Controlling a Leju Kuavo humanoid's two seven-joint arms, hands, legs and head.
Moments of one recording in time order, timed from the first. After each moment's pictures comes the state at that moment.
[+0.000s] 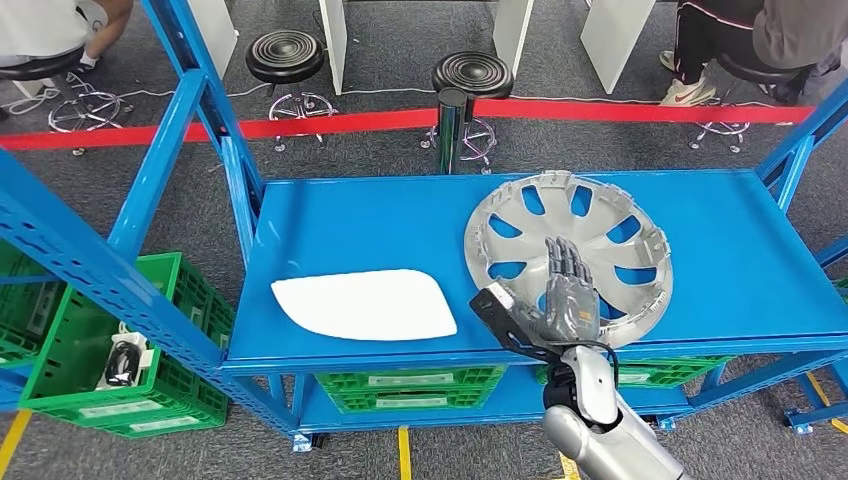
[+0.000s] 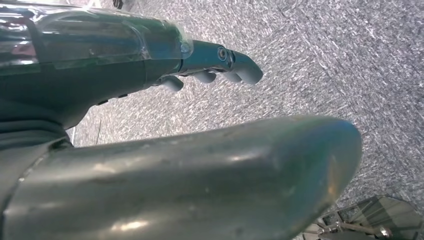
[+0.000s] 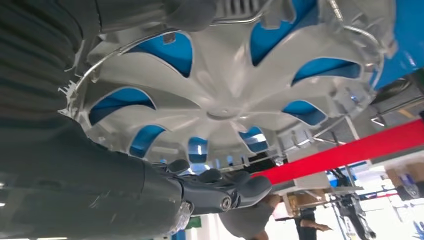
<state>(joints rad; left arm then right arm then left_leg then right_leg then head) -0.11 -0.19 0.78 -0.15 -1.53 0.17 -0.03 -0.21 -0.30 0.55 -1.38 0.95 -0.46 0.70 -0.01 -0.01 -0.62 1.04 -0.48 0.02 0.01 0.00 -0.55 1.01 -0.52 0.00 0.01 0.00</state>
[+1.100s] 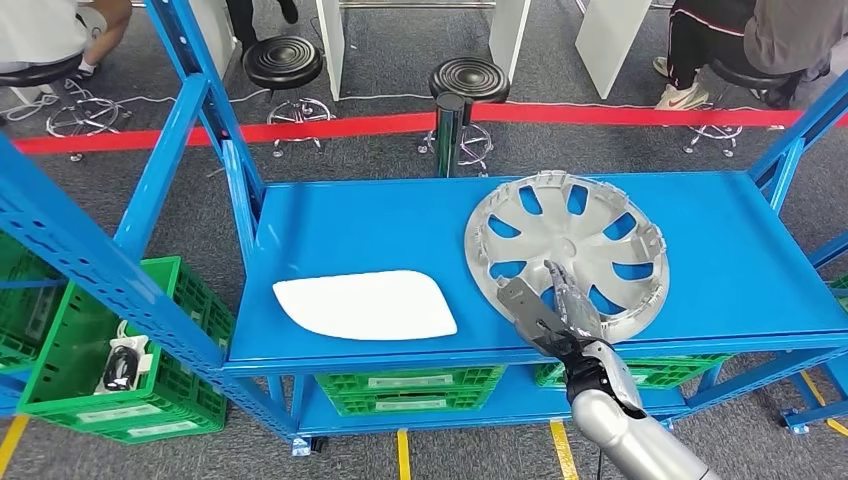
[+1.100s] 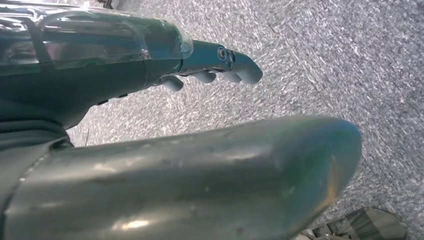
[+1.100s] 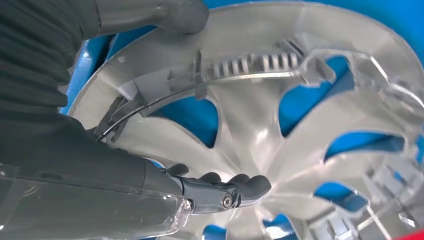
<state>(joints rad) -0.12 -0.17 0.81 -0.15 -1.56 0.19 -0.08 -0.22 -0.38 0.53 -1.38 0.45 -0.28 0.62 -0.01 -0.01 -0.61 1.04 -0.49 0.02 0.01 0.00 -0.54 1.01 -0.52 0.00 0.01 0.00</state>
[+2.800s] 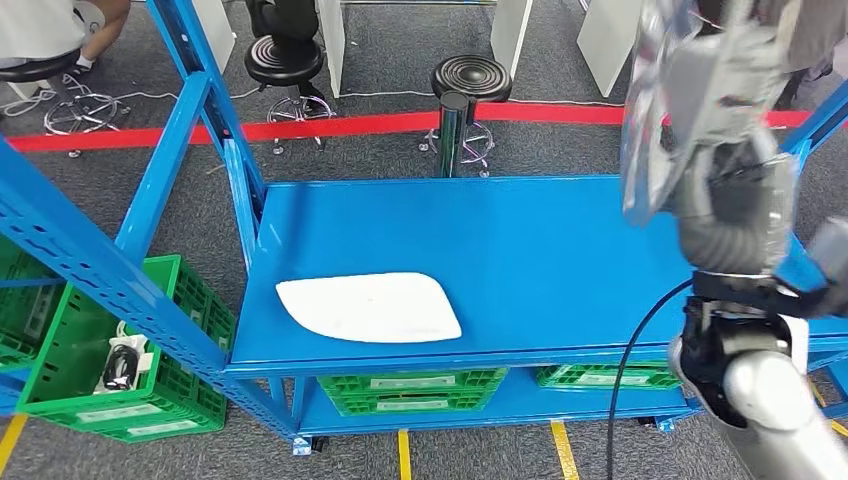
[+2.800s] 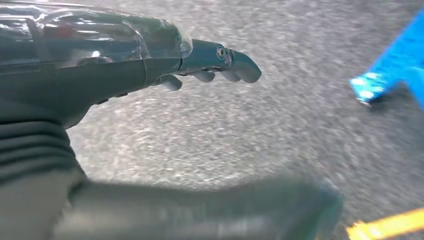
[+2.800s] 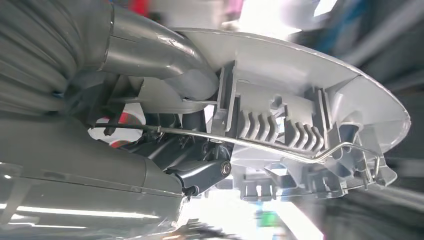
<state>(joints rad) -0.12 -0.20 0.93 -0.15 -1.49 0.22 -0.33 -0.29 -0.58 0.28 -2.11 -0.22 -0.58 0.03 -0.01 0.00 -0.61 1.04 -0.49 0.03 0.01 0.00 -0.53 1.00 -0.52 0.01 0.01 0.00</state>
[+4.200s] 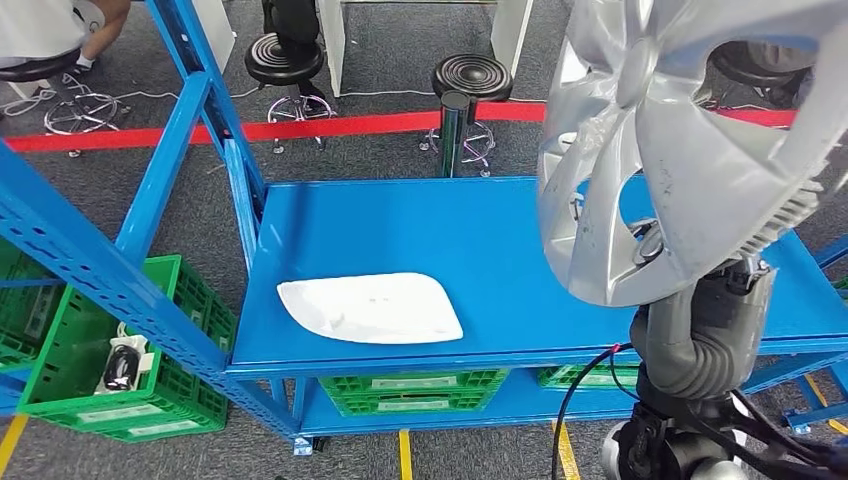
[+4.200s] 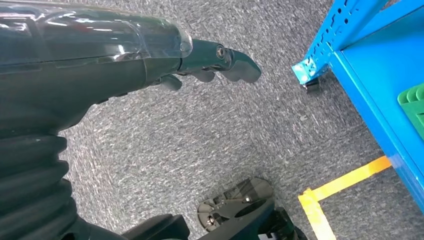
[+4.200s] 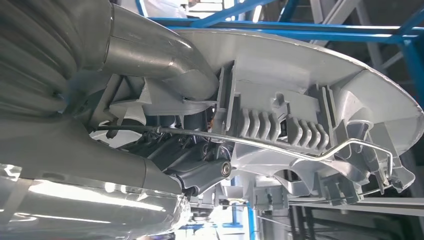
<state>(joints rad) -0.14 -0.22 0.98 -0.14 -1.57 0.17 -0.47 -0.08 -0.34 0.48 -2.30 -0.17 -0.56 -0.20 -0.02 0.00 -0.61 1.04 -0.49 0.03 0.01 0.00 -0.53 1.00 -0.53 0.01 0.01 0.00</state>
